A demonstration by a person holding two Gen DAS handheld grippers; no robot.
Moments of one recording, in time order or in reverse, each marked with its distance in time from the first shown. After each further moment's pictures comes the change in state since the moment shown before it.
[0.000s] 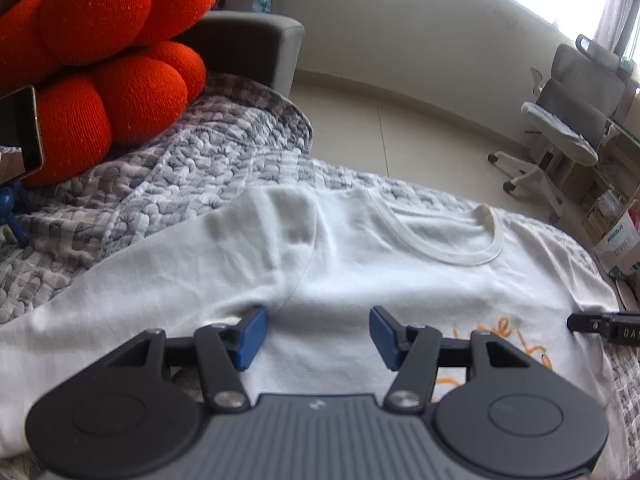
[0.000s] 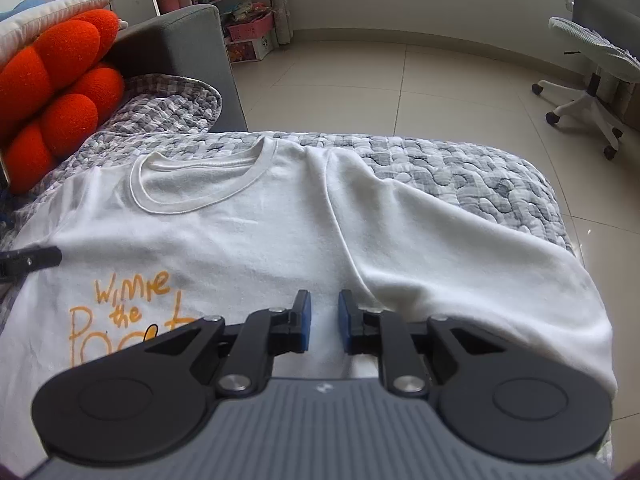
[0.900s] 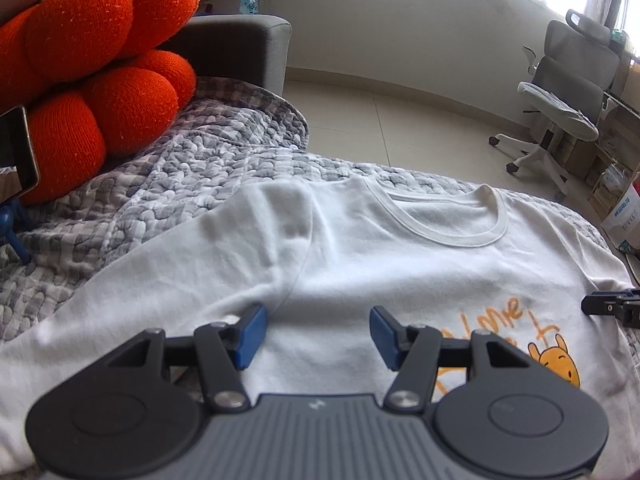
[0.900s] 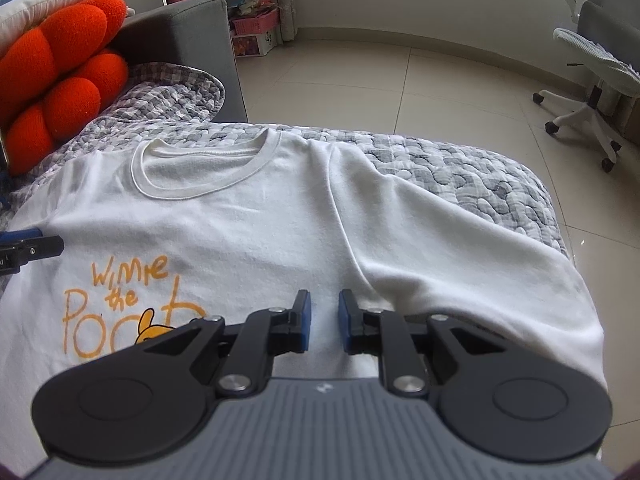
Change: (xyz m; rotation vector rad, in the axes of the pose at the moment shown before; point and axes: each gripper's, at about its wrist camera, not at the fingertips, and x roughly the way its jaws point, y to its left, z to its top) left arm 0.007 -0.008 -0.006 0.087 0.029 0.040; right arm -0.001 0.007 -0.003 -0.049 0.005 -0.026
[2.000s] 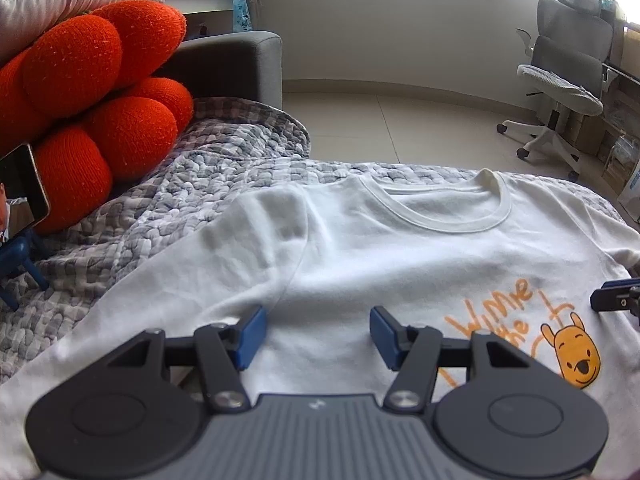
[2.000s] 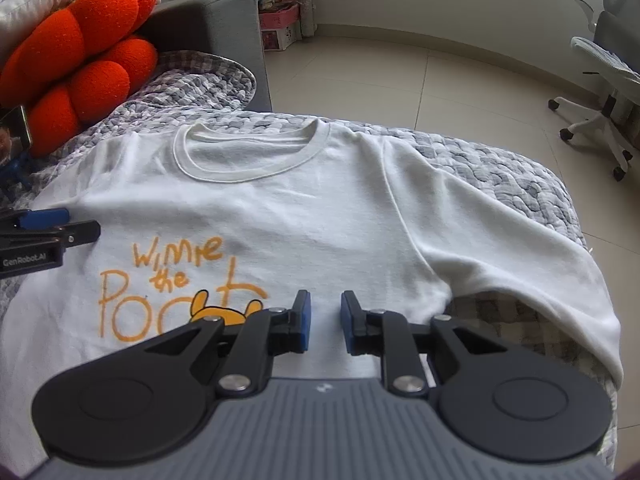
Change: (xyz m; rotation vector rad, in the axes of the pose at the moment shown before) left arm -0.004 -0.017 -0.007 0.097 -0.032 0.078; right arm -0.007 0.039 -0.008 -0.035 0.007 0.030
